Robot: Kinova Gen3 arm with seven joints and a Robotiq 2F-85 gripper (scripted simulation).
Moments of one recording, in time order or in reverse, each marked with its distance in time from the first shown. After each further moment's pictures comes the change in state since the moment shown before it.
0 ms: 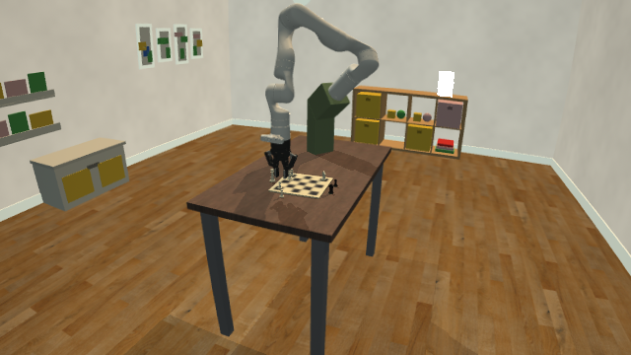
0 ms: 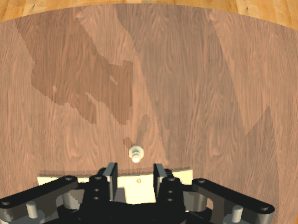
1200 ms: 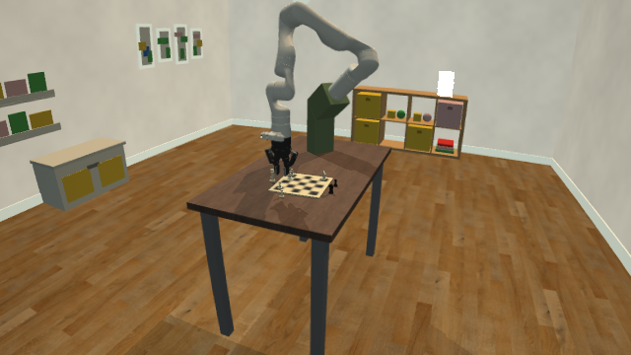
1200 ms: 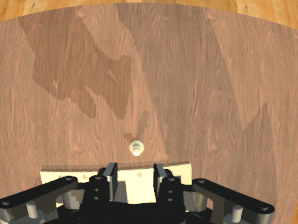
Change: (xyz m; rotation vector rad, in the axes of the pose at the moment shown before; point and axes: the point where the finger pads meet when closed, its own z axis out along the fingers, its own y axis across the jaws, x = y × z) arm -0.004 -0.001 -0.009 -0.002 -0.010 0.001
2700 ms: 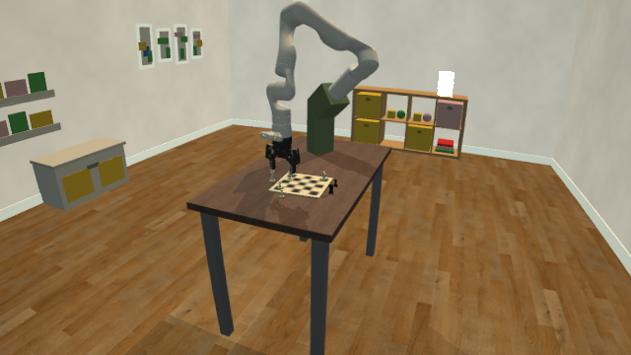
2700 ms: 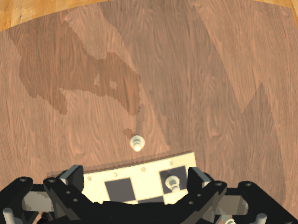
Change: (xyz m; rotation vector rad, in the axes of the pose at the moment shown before) arm -0.005 -0.002 0.000 -0.001 -0.016 0.126
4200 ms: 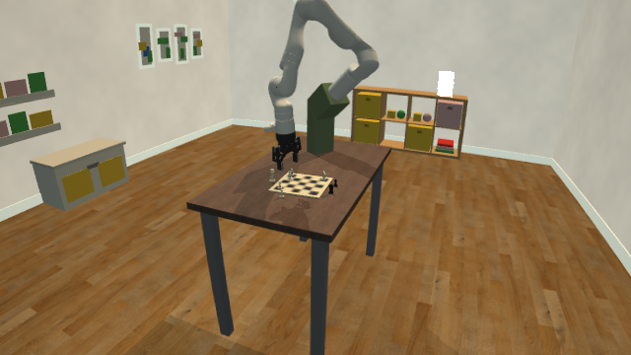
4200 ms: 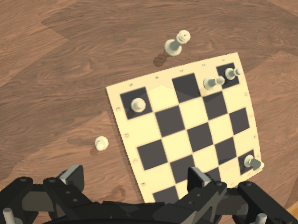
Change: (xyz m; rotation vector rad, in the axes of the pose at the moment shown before) arm -0.027 -0.009 -0.016 -0.058 -0.077 1.666
